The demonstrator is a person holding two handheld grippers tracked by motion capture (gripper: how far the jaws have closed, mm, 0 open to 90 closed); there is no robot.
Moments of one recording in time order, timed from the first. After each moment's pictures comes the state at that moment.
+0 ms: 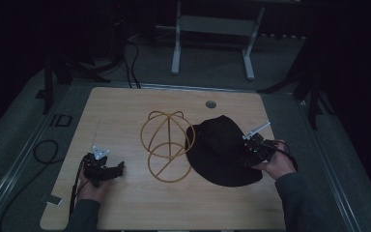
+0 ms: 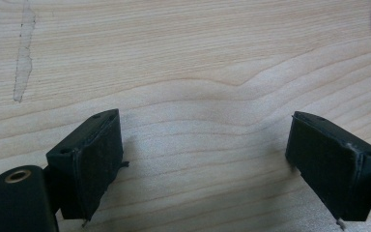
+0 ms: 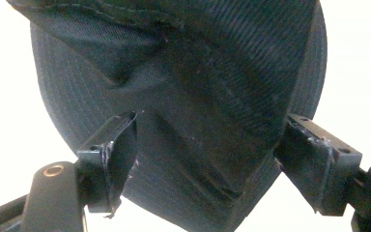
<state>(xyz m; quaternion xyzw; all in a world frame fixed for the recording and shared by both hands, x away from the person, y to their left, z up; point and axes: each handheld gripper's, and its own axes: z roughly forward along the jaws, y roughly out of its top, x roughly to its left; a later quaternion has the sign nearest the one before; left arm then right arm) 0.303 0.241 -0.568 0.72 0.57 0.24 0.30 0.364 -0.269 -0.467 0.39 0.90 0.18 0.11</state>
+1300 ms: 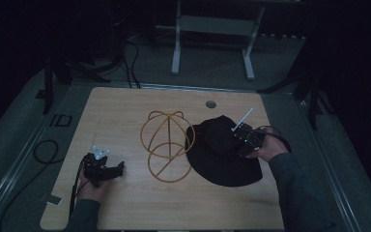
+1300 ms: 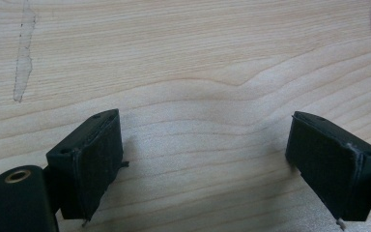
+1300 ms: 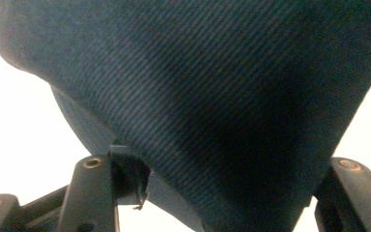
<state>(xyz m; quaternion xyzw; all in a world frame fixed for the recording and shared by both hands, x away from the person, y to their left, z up) 0.303 0.241 -0.568 0.72 0.57 0.24 0.30 0.403 -0.241 -0.454 0.35 0.93 0.08 0.04</state>
